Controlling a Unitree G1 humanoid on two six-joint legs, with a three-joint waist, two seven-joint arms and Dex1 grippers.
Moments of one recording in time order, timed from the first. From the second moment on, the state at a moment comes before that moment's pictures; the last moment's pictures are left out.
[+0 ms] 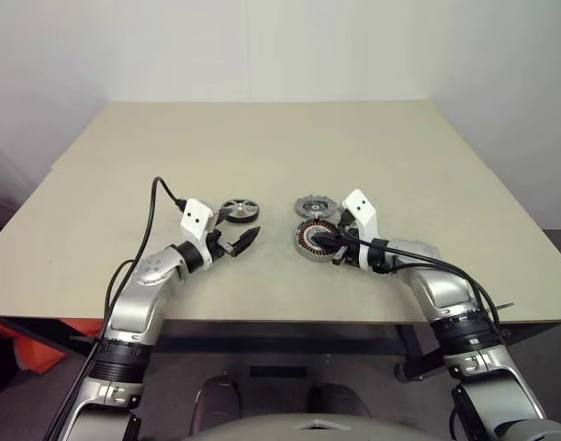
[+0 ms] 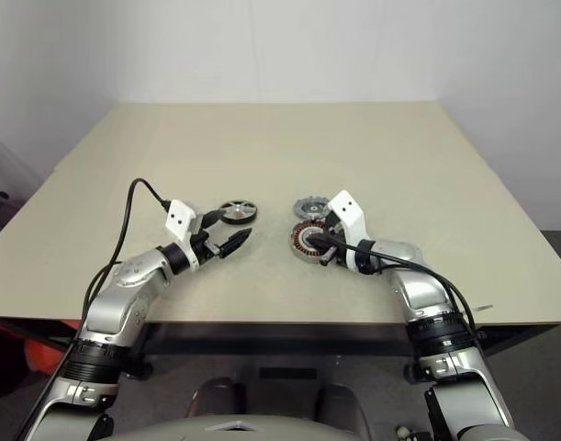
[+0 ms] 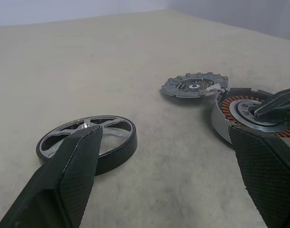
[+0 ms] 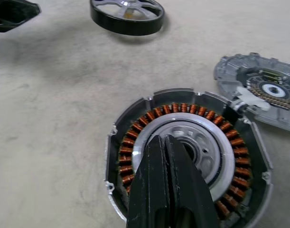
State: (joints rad) left arm -0.23 0.31 -0.03 -0.03 -0.31 0.30 -0.60; right arm -0.38 -0.44 0.14 0.09 0.23 0.52 0.78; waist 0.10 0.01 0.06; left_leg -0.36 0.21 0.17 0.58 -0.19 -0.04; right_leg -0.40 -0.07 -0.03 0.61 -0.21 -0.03
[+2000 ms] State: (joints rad) left arm -0.61 0.00 0.51 0.50 -0.79 0.74 -0.15; right arm -0.42 -0.42 0.06 0.06 0.27 0.53 0.73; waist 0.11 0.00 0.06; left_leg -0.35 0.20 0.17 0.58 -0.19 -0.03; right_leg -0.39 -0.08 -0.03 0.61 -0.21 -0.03
